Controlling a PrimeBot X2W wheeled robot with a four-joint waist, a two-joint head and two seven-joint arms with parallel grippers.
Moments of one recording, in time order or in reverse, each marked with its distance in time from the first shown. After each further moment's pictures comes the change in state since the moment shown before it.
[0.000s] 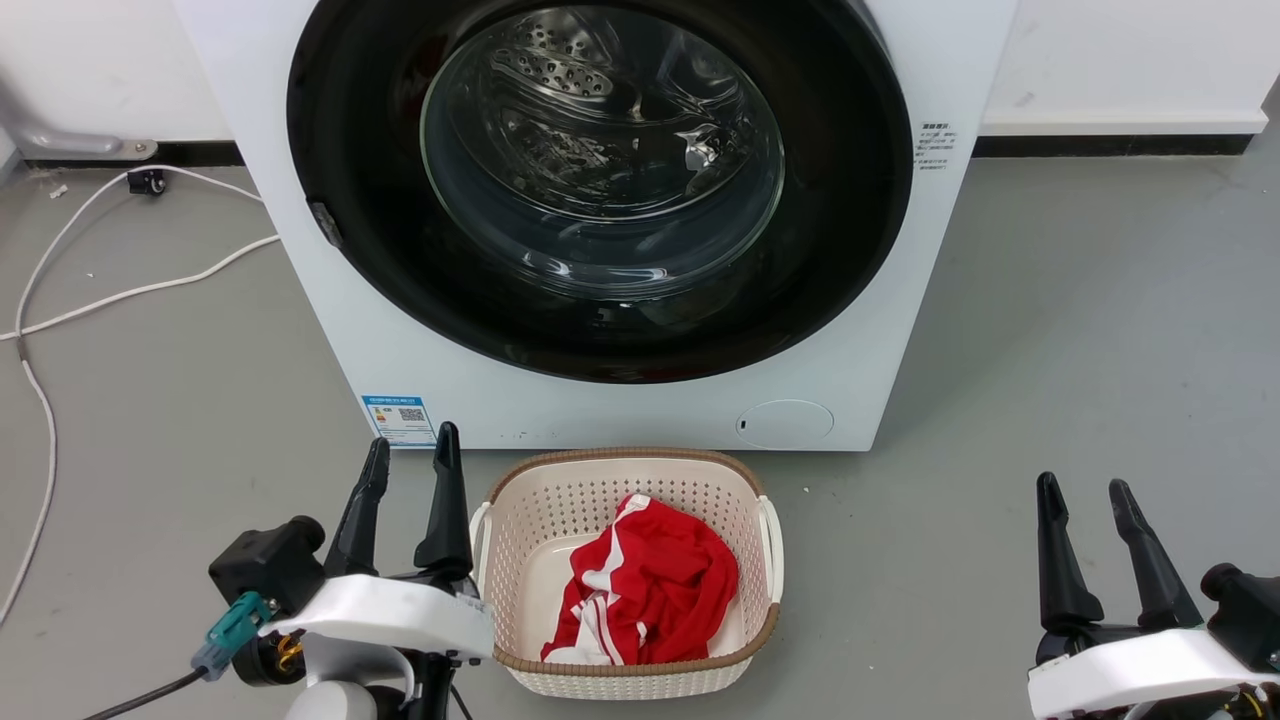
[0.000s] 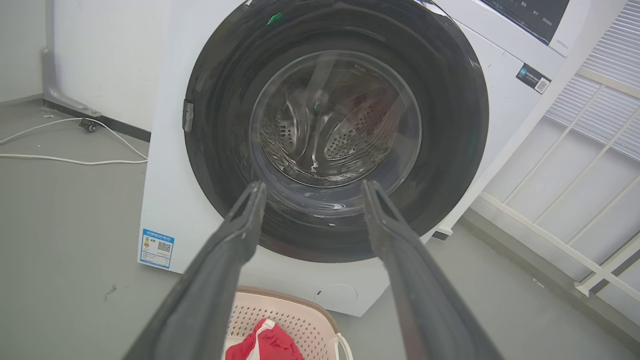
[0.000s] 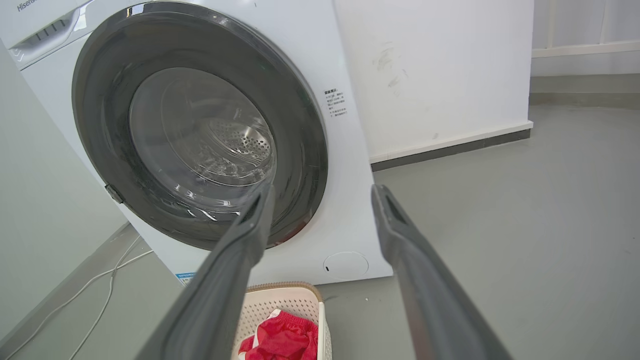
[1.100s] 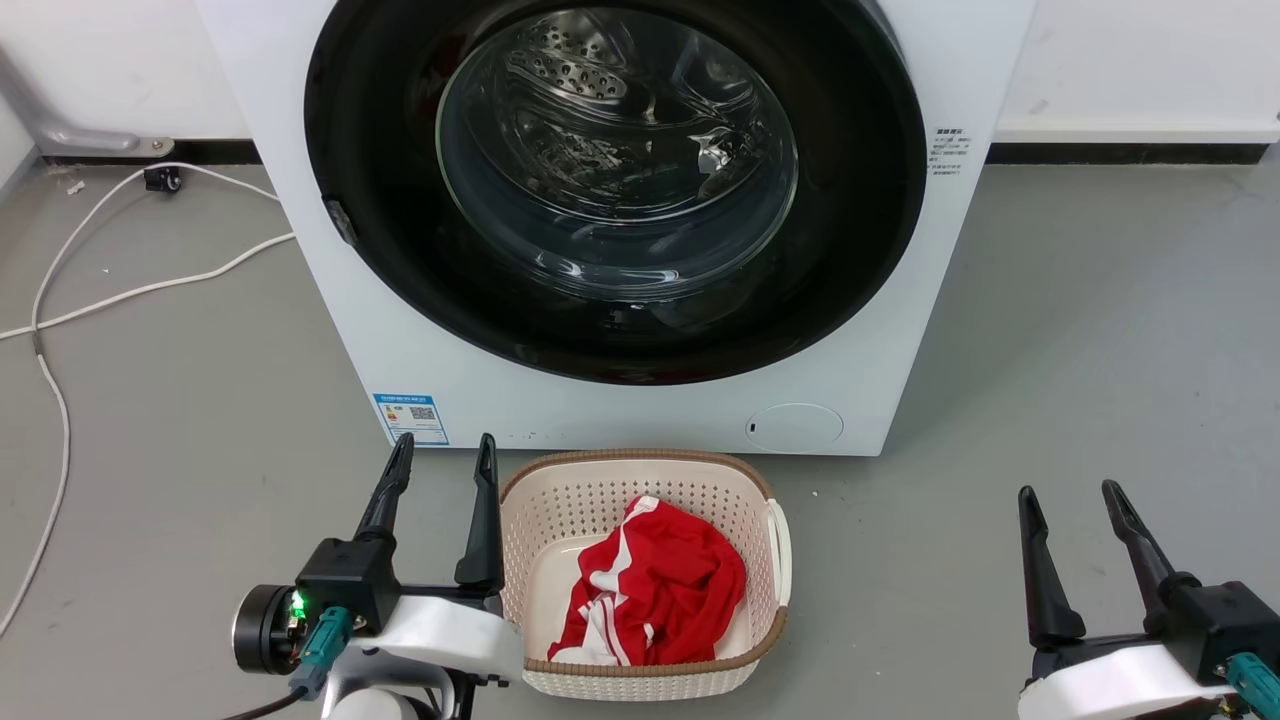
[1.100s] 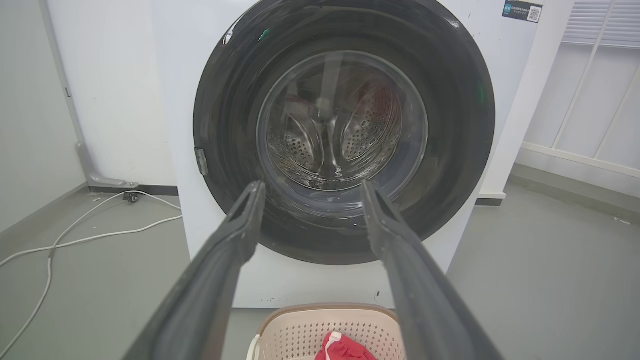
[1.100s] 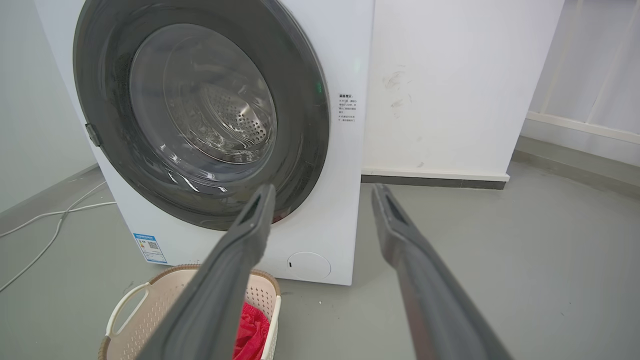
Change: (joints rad) left arm 0.003 0.000 -0.043 0.024 0.326 0.025 -0.065; right arm 0.024 0.001 -0.002 -0.031 -0.280 0.000 -0.022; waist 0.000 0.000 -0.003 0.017
